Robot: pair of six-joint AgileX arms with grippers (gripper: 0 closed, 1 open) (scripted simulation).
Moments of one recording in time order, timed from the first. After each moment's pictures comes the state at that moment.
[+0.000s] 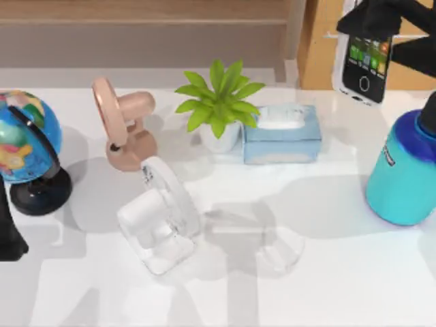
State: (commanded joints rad) left arm 0.00 0.00 0.00 0.00 0.00 0.00; right arm 0.26 1.44 1.31 -0.58 -0.38 0.52
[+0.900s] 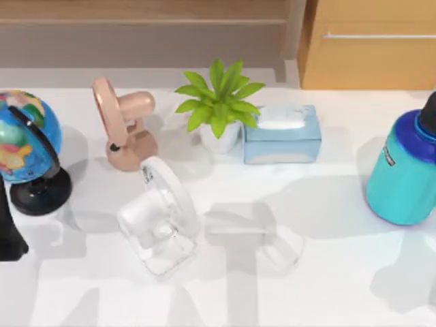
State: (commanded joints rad) left arm 0.00 0.00 0.00 0.00 0.00 0.00; right arm -0.79 1.39 0.84 -0.19 -1.00 -0.57
